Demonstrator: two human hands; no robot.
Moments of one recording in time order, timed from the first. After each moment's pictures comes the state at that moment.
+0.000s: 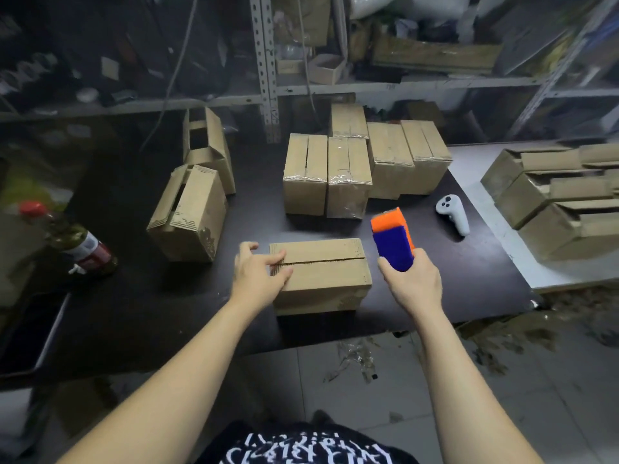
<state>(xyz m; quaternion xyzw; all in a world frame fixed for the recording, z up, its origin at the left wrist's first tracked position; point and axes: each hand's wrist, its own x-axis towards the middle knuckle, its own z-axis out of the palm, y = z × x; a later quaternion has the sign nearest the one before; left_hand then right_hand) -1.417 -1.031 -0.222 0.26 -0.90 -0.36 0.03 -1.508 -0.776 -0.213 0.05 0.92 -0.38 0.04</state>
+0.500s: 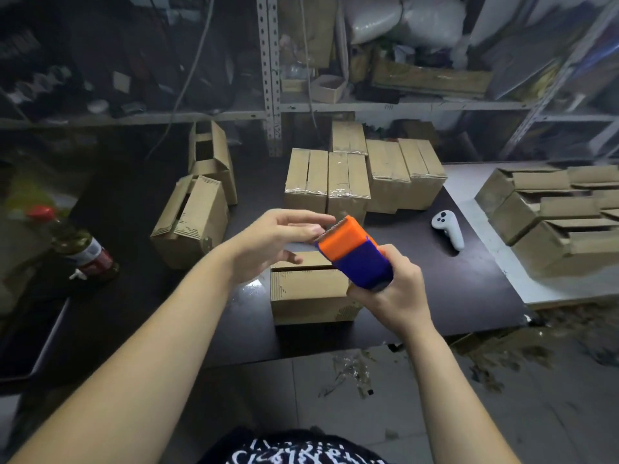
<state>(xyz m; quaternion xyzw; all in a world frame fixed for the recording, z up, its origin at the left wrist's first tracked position) -1.438 -1.036 -0.105 0.03 -0.73 -0.68 -0.10 -1.474 -0.795 -0.173 -0.25 0.83 -0.49 -0.07</state>
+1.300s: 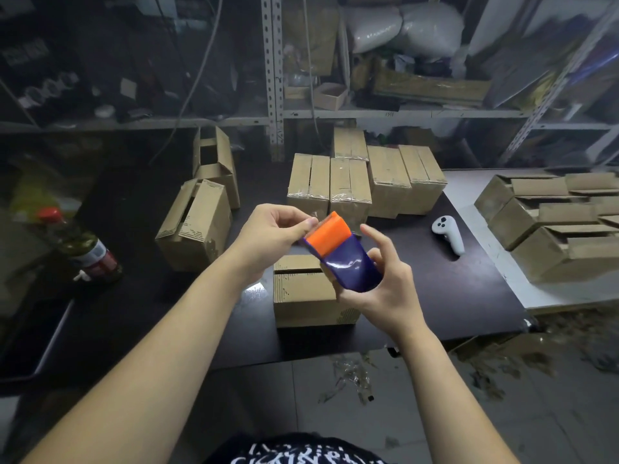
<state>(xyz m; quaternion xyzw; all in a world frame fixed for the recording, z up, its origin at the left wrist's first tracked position) -1.433 -1.030 -0.105 0.10 -0.78 -0.61 0.07 -1.465 -0.811 -0.164 -0.29 0.80 -0.53 -0.05</state>
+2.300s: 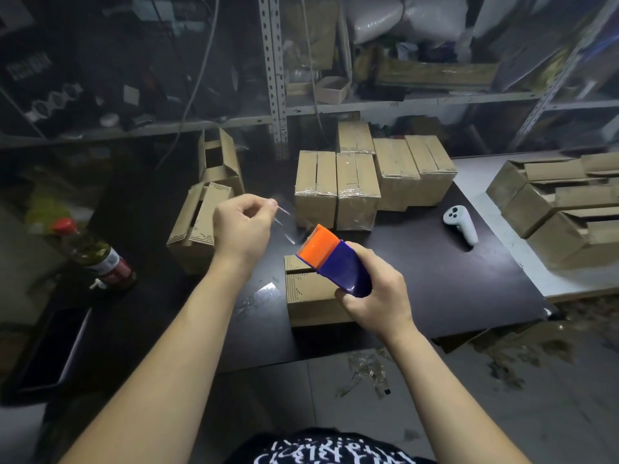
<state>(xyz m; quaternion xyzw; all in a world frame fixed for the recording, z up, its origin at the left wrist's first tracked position) -1.428 -1.058 -0.104 0.24 -0.77 -0.52 0.30 -1.460 -0.831 -0.197 -0.32 0.83 -0.44 -0.10</state>
